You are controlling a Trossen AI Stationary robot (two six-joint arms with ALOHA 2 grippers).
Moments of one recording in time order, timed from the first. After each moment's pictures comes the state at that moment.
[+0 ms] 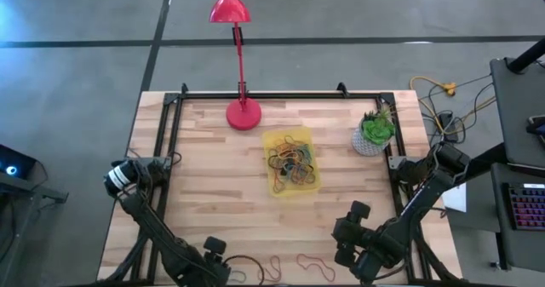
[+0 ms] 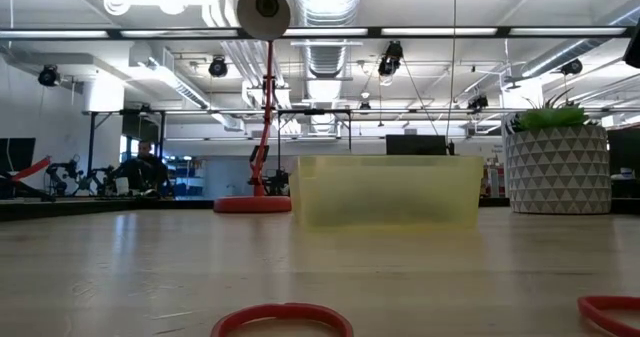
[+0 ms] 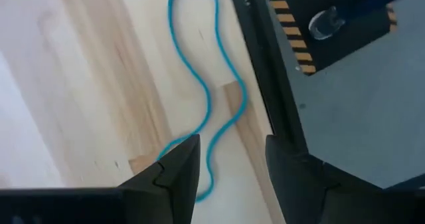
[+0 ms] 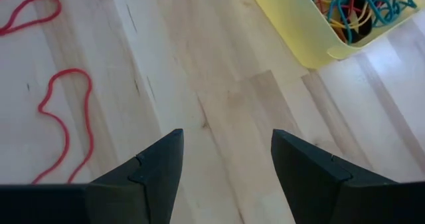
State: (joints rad) left arm -0.92 1.89 1.37 -0.73 -0.04 -0.63; right arm 0.90 1.75 1.29 -1.03 0.60 1.27
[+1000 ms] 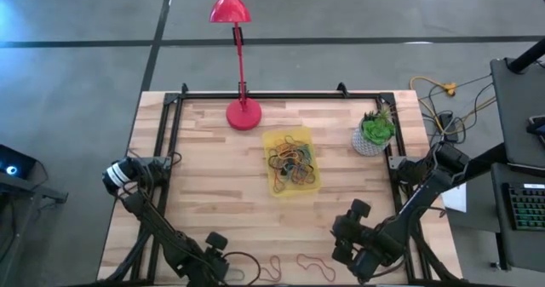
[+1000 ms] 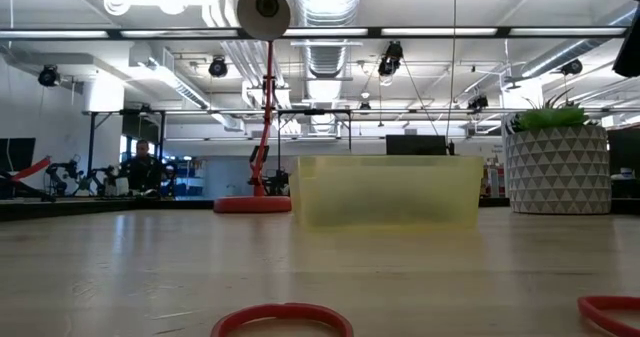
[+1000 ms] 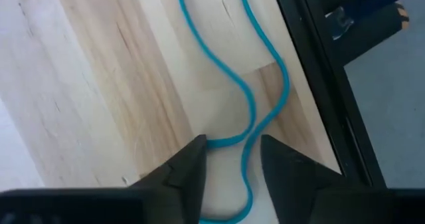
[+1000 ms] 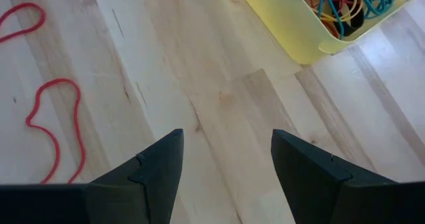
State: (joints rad) left arm -0.92 1.88 1.16 -0.51 -0.09 -0.54; right arm 0.88 1.75 1.28 -1.03 0.60 1.31
